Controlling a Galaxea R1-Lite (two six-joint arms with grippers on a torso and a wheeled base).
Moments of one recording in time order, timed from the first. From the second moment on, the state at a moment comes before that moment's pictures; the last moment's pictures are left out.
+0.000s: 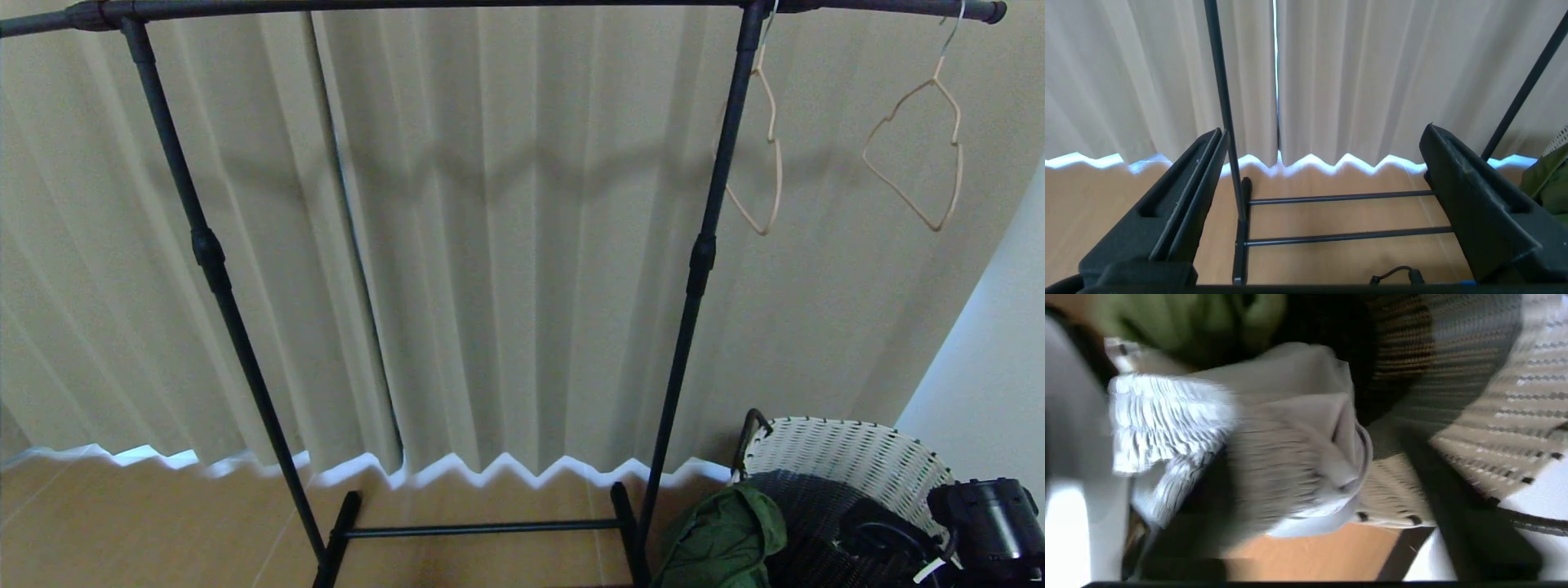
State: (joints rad) left arm 0.01 0.01 -0.04 0.09 -0.05 -0.02; right arm -0.01 1.80 -0.07 -0.63 -0.08 -0.46
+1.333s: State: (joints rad) left arm 0.01 0.01 -0.04 0.09 -0.05 -0.01; right arm 0.00 0.98 -0.10 -0.52 -0.01 -0.37
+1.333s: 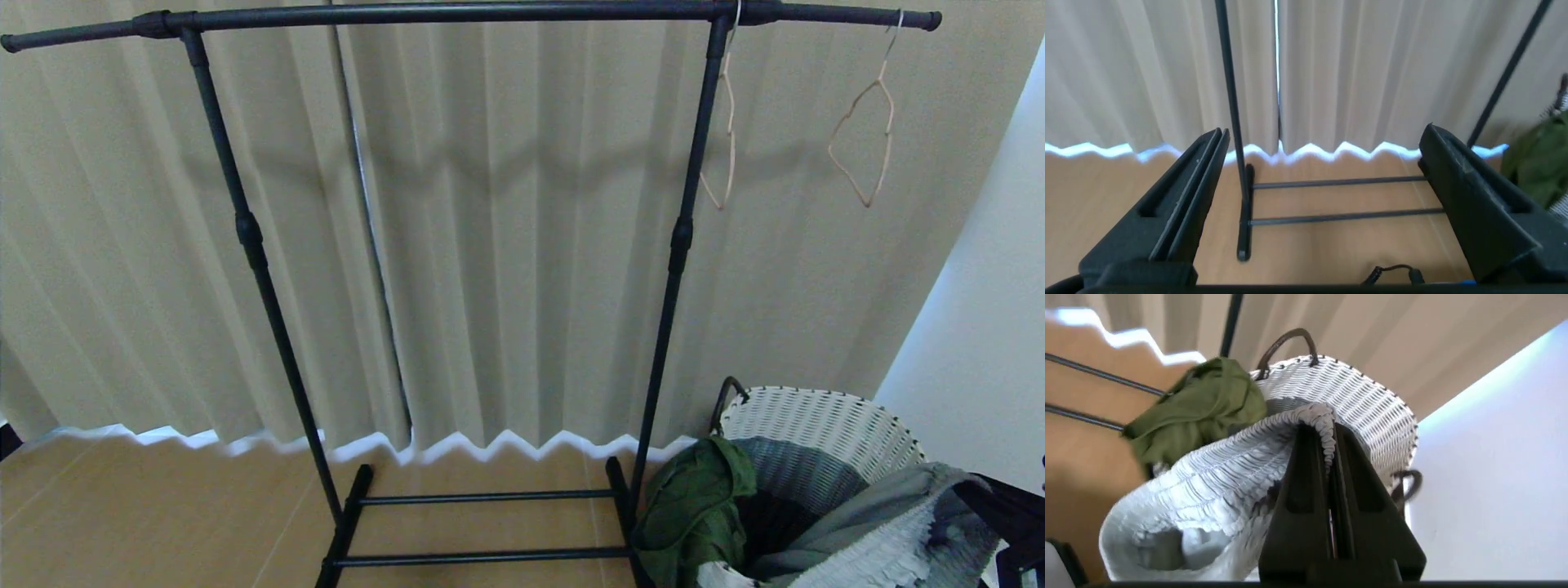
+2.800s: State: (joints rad) left arm -0.17 0.65 -0.47 -0.14 -0.38 0.11; right arm 0.42 1.01 -0.79 -0.06 0.12 0.03
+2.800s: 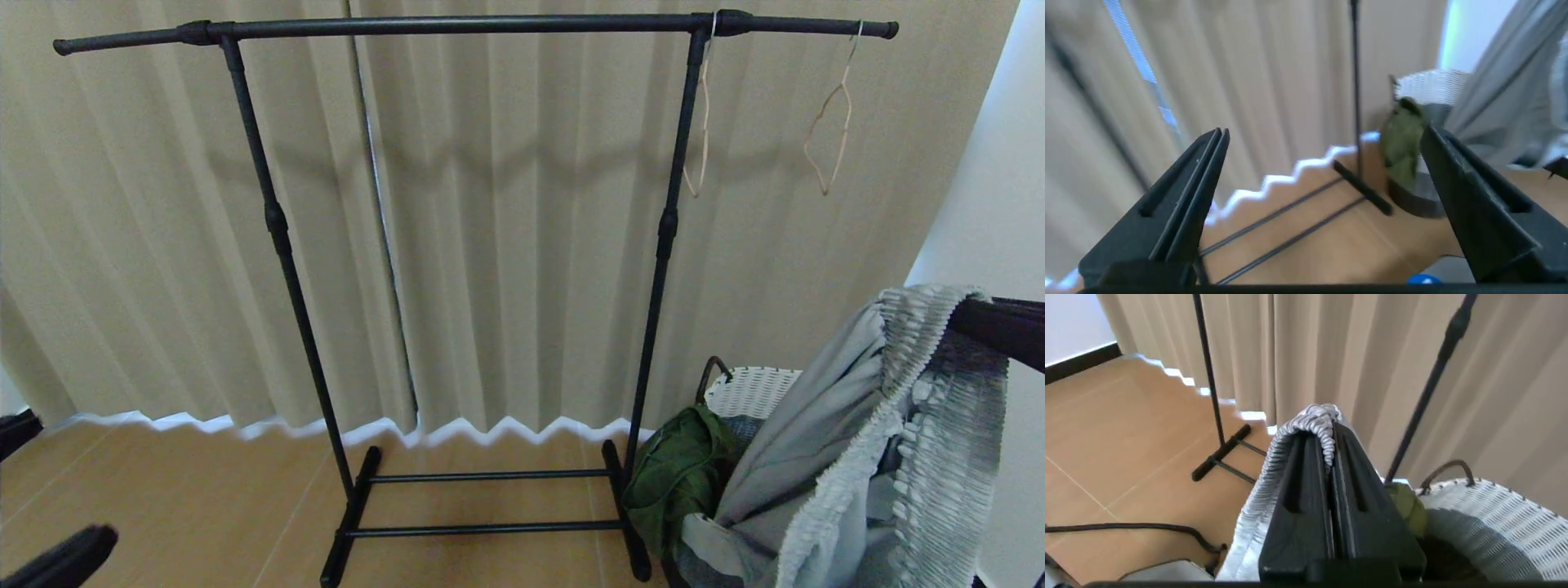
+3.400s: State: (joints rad) left arm -0.88 1.33 -0.70 -0.36 -0.04 -0.10; right arm 0.59 1.11 -0.94 -0.14 0.12 0.16
